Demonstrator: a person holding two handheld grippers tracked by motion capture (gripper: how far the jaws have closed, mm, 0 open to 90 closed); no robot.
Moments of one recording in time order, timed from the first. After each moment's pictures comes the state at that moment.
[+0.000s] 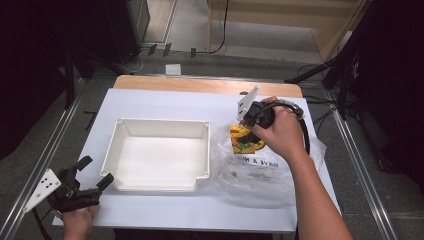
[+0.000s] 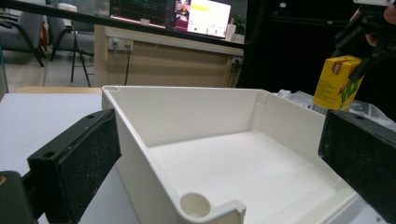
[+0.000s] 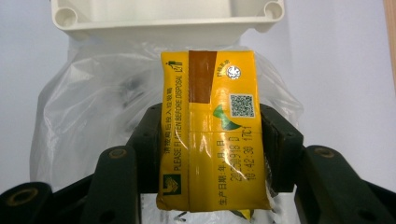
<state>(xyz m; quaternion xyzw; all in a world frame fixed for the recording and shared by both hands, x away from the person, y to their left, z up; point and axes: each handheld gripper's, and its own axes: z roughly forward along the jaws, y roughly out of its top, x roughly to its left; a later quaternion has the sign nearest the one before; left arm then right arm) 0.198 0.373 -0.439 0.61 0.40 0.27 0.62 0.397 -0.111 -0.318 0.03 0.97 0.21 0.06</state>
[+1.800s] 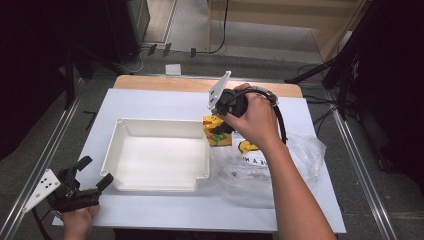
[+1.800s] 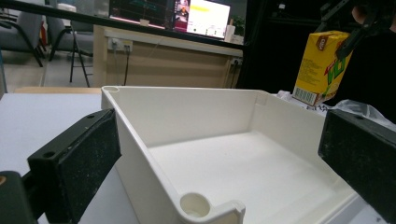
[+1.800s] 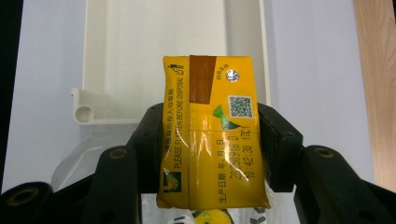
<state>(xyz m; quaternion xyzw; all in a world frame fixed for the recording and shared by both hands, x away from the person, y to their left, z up) 0.197 0.373 -0.440 0.61 0.40 0.27 0.62 0.402 -0.045 -0.285 0.00 0.97 0.25 0.06</state>
